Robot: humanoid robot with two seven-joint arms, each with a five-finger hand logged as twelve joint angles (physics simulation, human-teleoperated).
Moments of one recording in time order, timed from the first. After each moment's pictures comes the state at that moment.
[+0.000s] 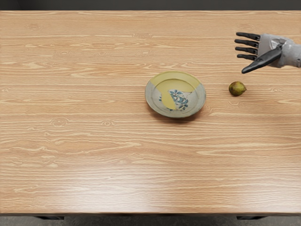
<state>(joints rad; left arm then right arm) -0.07 0.00 0.00 -0.10 -0.17 -0.05 0.15 1.13 -0.66 0.28 0.66 0.01 0.61 -0.16</state>
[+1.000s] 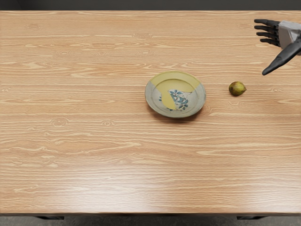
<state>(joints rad) -0.07 0.00 0.00 -0.10 -0.17 -0.05 0.15 1.15 -0.73 0.30 0.64 -0.55 0.61 0.18</state>
